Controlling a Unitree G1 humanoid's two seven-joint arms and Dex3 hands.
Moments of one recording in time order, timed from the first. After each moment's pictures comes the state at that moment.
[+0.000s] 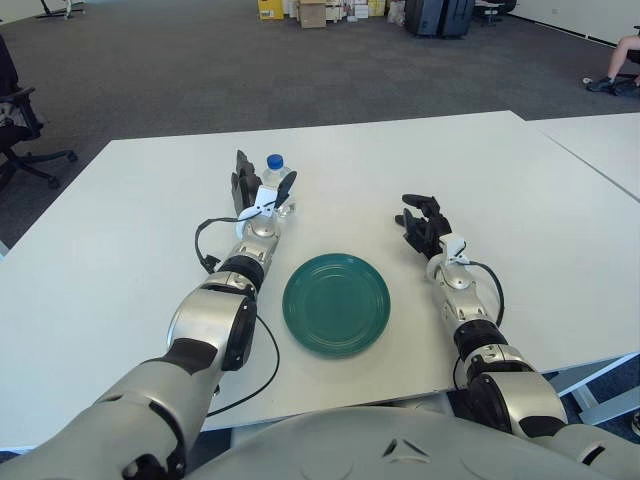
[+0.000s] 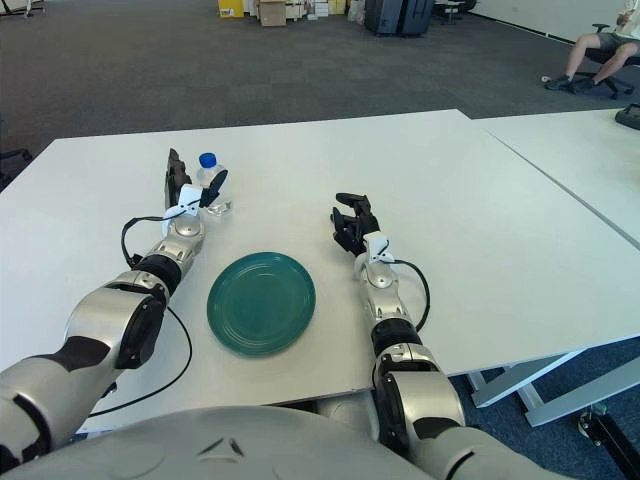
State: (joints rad) left arm -0.74 0.05 0.02 1.26 0.19 -0.31 0.52; right arm -0.36 -0.03 -0.07 0.87 -0.03 -0.43 -0.03
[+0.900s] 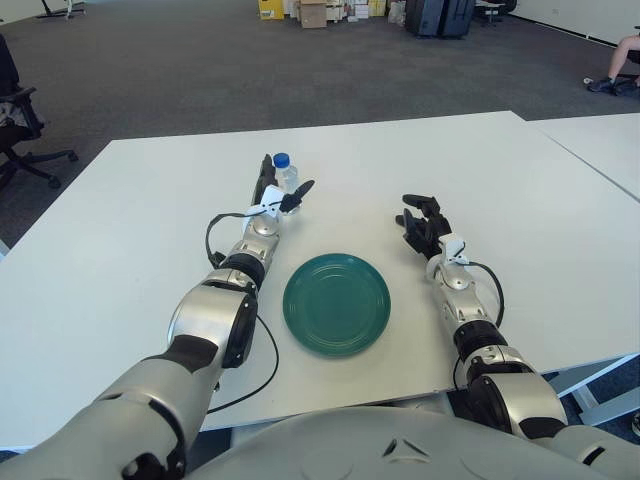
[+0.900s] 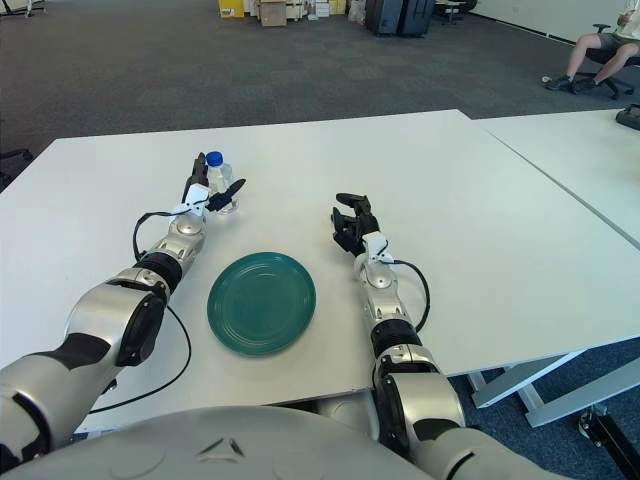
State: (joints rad) left arm -0.76 0.05 0.00 1.28 0.19 -0.30 0.30; right arm -0.35 -0.03 -0.06 0.86 -0.03 -0.42 -0.05
